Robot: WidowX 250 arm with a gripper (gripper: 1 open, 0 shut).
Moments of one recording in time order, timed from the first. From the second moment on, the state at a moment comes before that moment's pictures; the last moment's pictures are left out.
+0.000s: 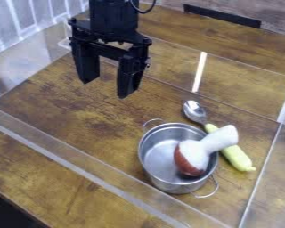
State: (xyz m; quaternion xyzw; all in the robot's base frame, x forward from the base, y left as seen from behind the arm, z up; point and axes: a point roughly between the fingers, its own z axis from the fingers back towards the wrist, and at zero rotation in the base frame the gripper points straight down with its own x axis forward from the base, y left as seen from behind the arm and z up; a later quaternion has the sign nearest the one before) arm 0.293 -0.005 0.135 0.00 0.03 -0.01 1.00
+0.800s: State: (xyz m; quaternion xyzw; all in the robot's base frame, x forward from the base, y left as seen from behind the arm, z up) arm 0.310 -0.077 0.066 0.05 0.06 -0.37 0.93
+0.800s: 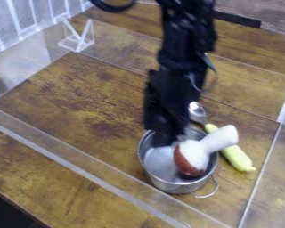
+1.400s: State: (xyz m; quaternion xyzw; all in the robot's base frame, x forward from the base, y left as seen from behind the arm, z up) arm 0.331 -0.093 0.087 0.07 0.02 -0.38 0.92
